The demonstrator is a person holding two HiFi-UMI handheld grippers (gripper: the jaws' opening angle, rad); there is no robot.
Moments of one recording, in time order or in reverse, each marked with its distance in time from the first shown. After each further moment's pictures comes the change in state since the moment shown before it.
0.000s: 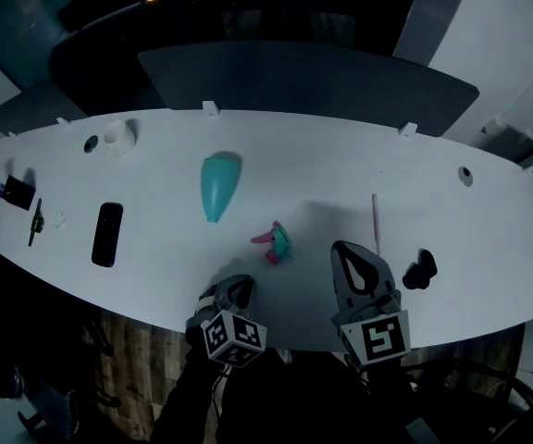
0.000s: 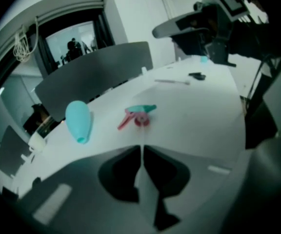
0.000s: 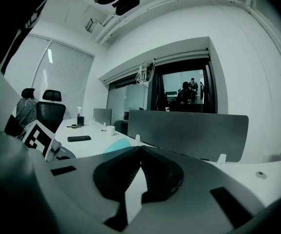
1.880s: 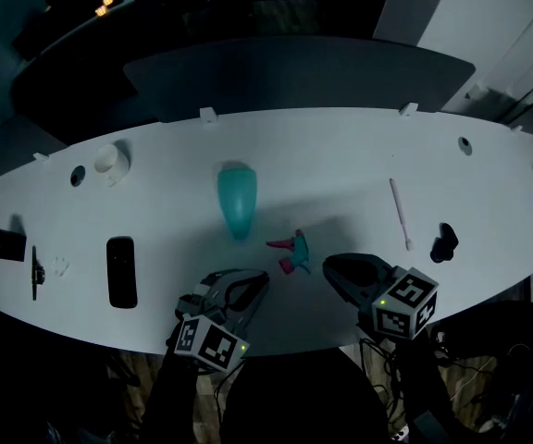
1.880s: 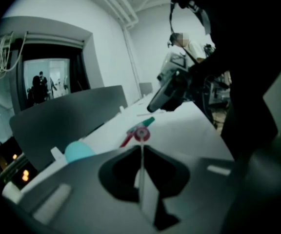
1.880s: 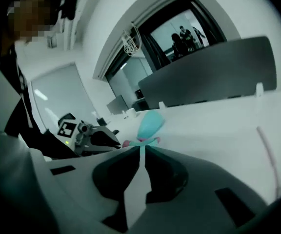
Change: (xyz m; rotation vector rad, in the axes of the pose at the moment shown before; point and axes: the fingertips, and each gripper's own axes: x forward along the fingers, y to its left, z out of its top) left arm -0.053 0.075 0.022 0.311 -0.497 -0.329; right arm 0.053 0.088 -0.060 0.440 0.339 0.323
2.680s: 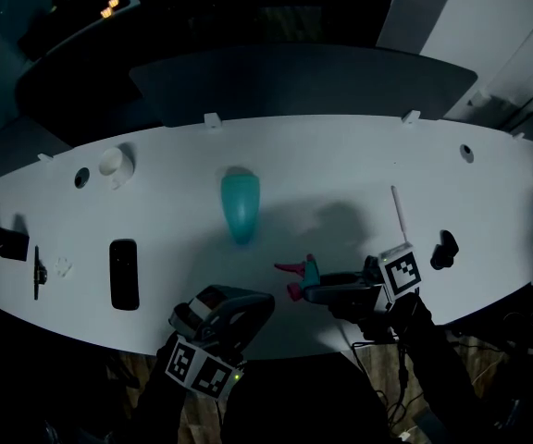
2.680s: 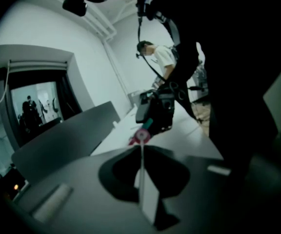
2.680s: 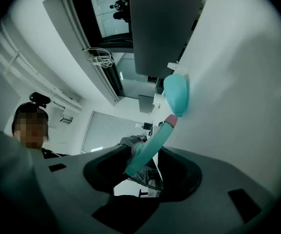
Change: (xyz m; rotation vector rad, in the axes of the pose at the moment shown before) left arm -0.033 -0.019 0.041 0.212 -0.093 -0.032; right arm 0.018 0.052 0.006 0.681 0.121 0.673
